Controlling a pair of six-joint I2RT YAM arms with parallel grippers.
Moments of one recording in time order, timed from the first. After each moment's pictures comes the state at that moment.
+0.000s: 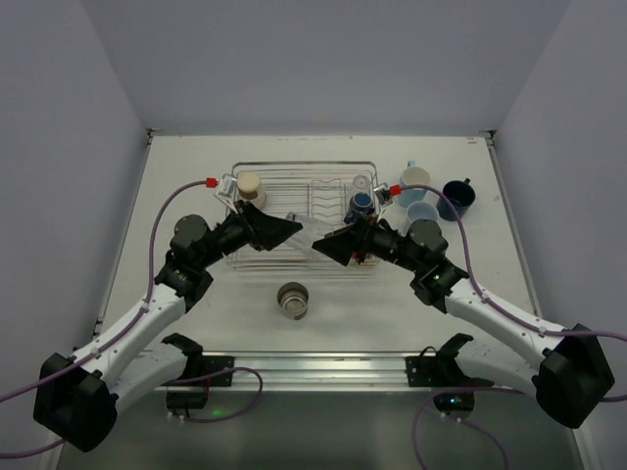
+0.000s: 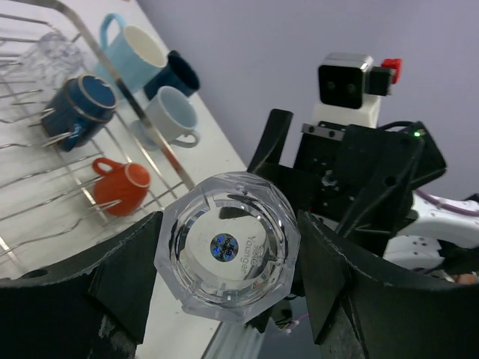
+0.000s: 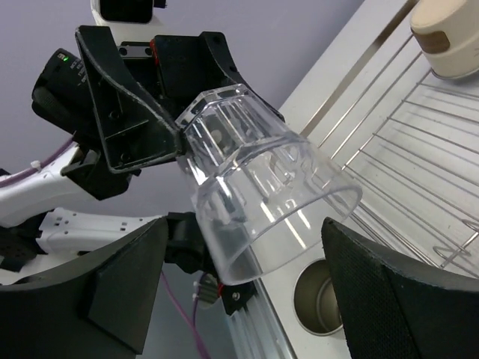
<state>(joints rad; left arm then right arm) -0.45 0.93 0.57 0.40 0.51 -0.88 0.67 1.04 0.60 0.48 -0.45 0.83</state>
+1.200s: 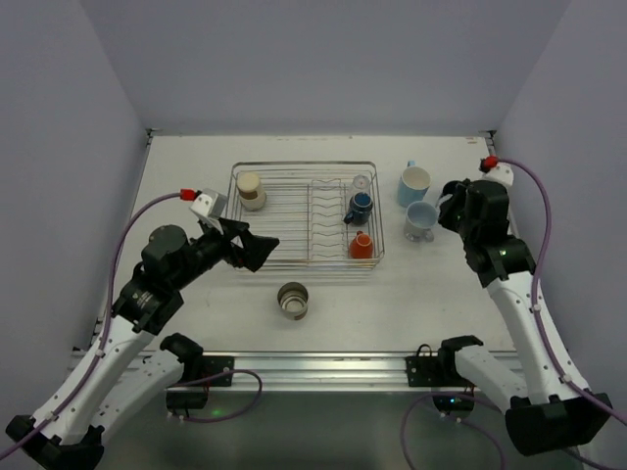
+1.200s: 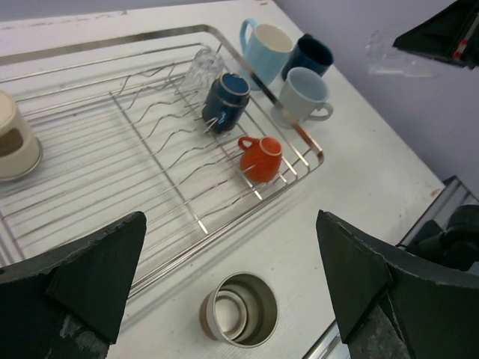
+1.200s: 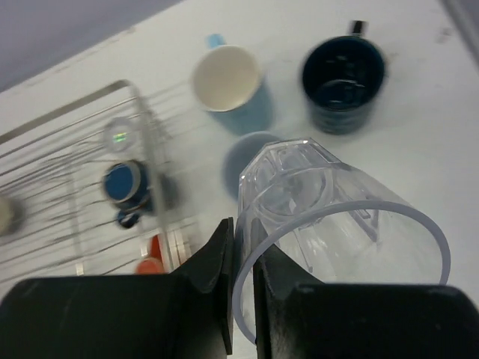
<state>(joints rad) -0.51 0.68 0.78 -0.24 0.25 -0.36 0.24 0.90 0.98 -0.50 0.22 0.48</state>
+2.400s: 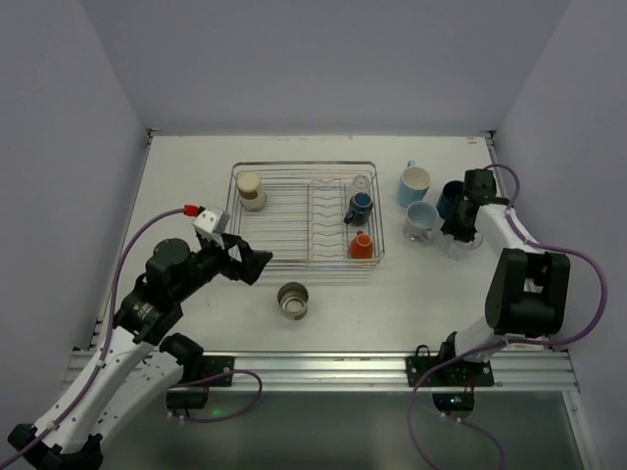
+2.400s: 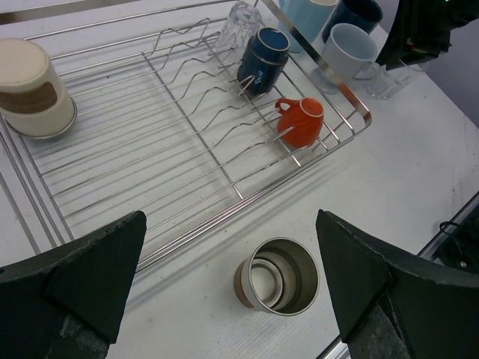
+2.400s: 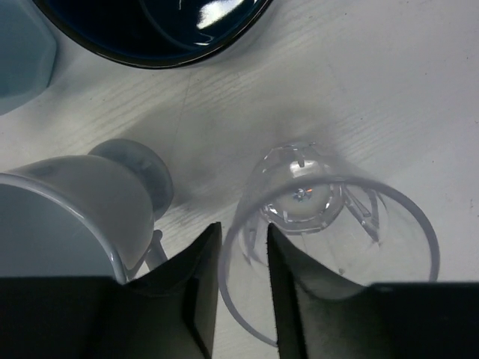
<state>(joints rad) -0.51 0.56 0.65 -0.33 0.17 -0.25 -0.13 1.57 1.04 -0.54 0.11 0.39</state>
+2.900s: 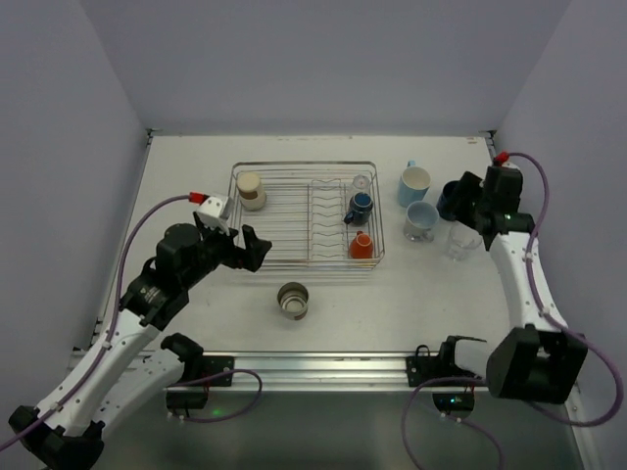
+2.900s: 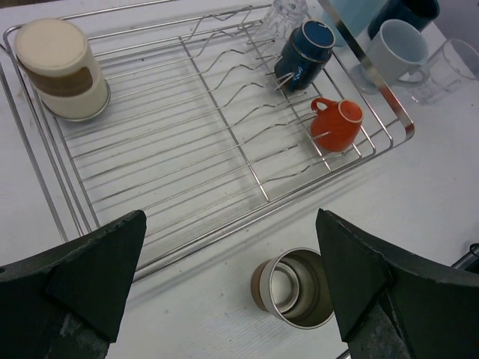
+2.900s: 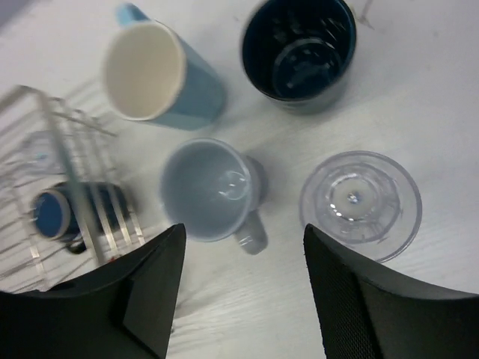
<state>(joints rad) -0.51 0.67 0.71 -0.37 0.07 -0.26 -0.12 1.27 1.03 -0.54 0.02 0.43</state>
